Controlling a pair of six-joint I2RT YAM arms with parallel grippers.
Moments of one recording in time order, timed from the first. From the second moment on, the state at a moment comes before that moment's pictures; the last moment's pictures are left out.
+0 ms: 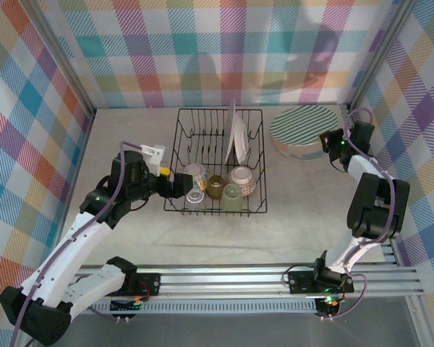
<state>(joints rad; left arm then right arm) -0.44 0.92 0.93 -0.55 0.30 -0.29 -0.28 1.72 1.07 0.06 -0.53 1.01</state>
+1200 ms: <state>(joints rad) -0.43 0.92 0.88 -0.50 0.30 -0.29 -0.33 1.90 1.05 0.21 -0.62 0.98</state>
